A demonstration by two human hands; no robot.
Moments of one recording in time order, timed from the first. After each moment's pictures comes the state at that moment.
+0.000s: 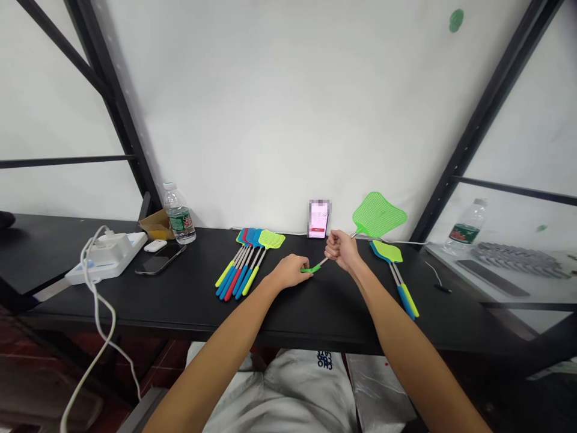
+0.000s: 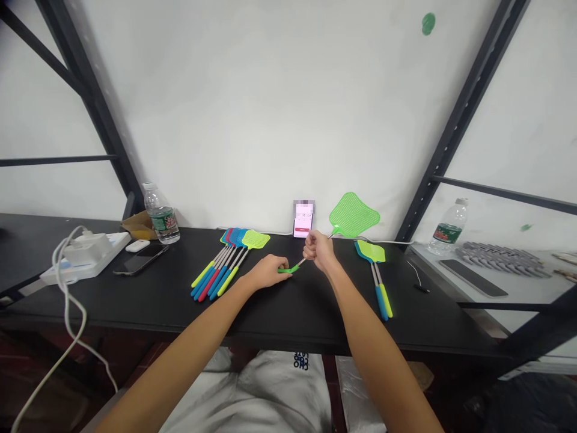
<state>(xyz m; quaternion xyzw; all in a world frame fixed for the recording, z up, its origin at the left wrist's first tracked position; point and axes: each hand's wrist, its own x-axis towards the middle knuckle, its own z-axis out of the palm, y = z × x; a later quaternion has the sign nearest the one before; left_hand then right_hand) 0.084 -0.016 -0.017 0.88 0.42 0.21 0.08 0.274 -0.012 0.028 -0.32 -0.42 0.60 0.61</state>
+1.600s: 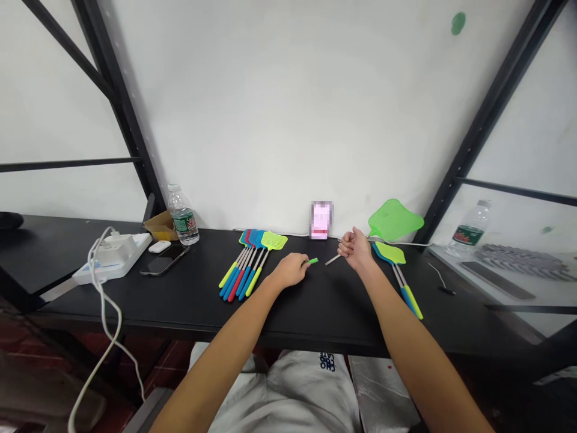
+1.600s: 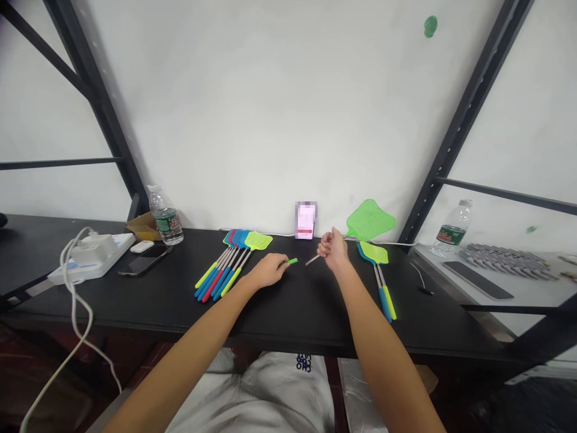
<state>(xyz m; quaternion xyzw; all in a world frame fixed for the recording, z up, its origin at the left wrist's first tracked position) 0.078 -0.012 -0.016 0.87 0.42 0.23 0.06 0.304 0.003 0.022 -0.30 -0.35 0.60 0.65</state>
